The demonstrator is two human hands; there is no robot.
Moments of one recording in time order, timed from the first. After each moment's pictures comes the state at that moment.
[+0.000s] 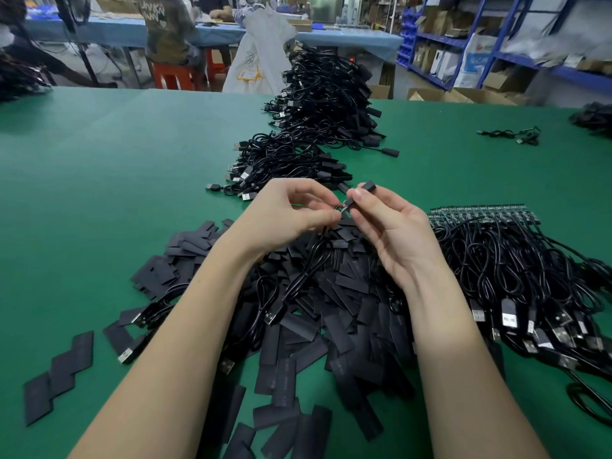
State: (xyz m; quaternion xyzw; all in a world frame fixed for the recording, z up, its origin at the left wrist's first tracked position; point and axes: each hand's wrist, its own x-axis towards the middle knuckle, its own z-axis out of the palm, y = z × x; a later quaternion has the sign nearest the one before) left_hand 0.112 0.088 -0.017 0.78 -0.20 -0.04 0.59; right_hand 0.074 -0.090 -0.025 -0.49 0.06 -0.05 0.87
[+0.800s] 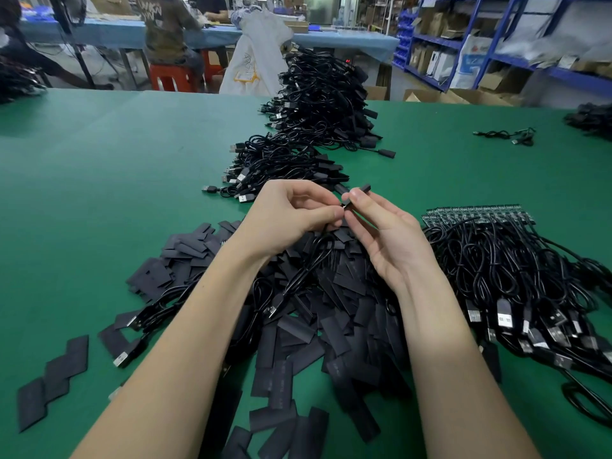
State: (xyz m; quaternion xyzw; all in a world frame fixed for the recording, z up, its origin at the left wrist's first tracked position) left_hand 0.104 0.077 -0.016 0.73 -0.19 -0.03 0.65; right_hand 0.078 -0.088 -0.031 -0.48 0.07 -0.03 0.88
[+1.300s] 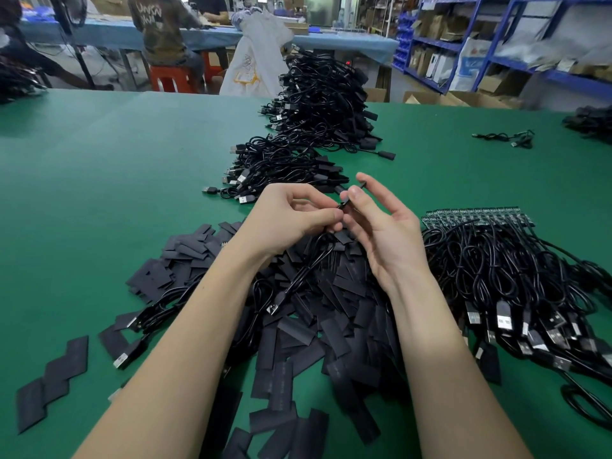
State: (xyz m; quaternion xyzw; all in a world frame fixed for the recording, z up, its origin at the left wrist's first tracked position) left_hand 0.103 0.078 -0.016 0.72 -0.16 -0.05 0.67; right_hand 0.076 -0.076 -0.029 -0.50 0.04 -0.10 0.86
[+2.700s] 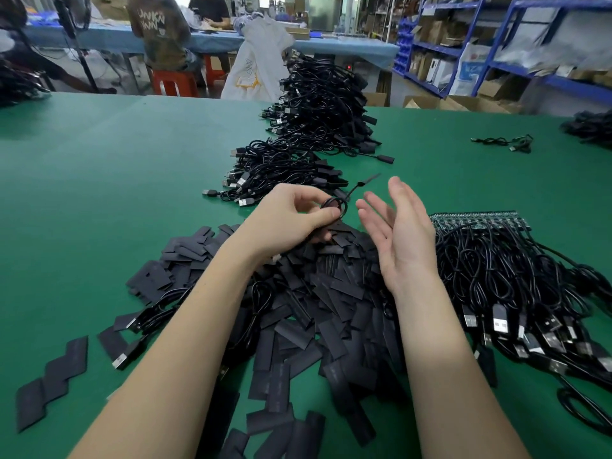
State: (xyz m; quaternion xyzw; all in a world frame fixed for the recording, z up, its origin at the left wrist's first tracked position) left_hand 0.104 0.075 -0.007 0.80 -0.18 -0.05 0.57; right_hand 0.079 -0.090 -0.026 -0.44 0.13 -0.17 0.88
